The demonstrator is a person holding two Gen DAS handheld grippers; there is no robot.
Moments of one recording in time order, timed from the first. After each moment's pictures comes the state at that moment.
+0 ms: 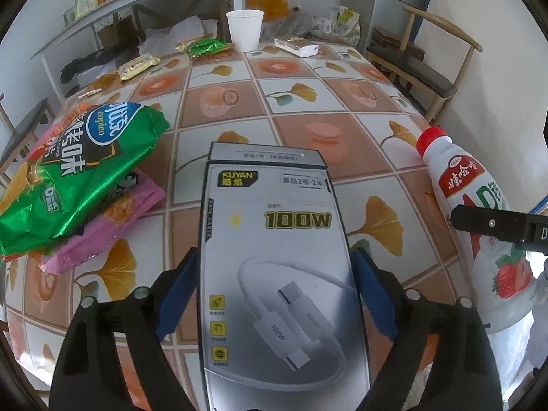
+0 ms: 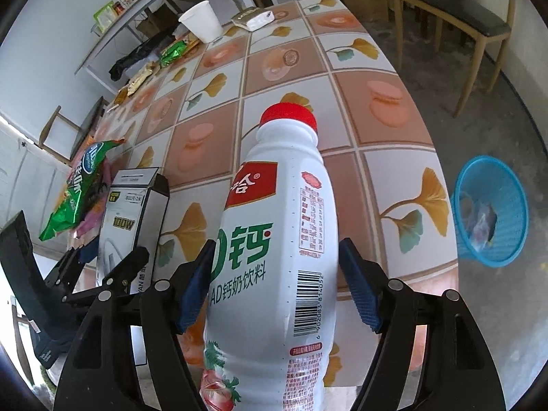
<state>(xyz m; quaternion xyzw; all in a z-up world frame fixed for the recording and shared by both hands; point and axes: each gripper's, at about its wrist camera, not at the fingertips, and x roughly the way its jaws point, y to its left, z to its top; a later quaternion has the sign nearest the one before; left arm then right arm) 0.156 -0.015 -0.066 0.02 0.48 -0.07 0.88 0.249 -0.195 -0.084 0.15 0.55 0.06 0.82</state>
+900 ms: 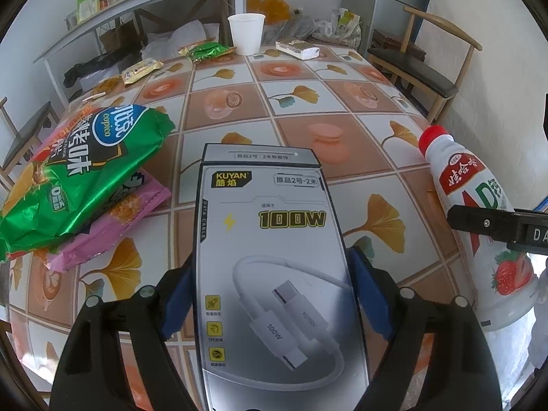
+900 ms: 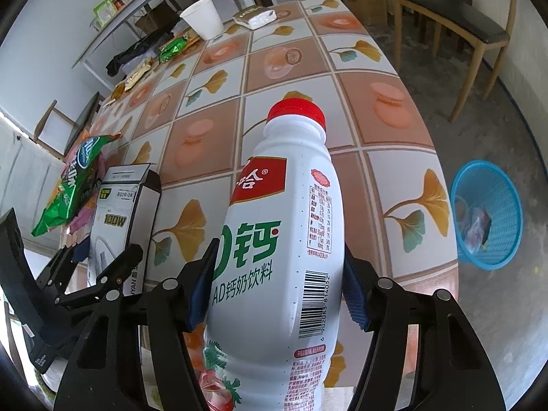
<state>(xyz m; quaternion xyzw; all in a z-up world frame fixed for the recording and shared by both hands) 0.150 -0.017 -0.065 0.03 0.47 -0.06 0.88 0.246 -0.190 -0.083 0.12 0.55 0.05 0.83</state>
